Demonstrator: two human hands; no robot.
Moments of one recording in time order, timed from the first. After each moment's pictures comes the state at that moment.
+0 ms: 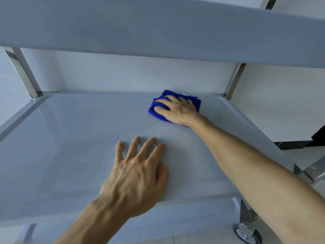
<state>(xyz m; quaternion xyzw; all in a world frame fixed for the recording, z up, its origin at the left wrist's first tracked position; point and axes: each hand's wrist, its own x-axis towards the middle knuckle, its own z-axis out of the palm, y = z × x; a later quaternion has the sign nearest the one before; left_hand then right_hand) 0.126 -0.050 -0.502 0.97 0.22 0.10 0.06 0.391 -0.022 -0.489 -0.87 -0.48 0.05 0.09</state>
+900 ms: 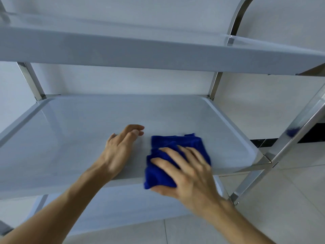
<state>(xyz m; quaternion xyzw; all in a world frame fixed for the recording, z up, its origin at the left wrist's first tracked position) 0.120 -0.042 -0.482 0.82 0.25 0.20 0.47 0.230 -0.223 -0.524 -0.74 -0.59 -0.24 0.19</state>
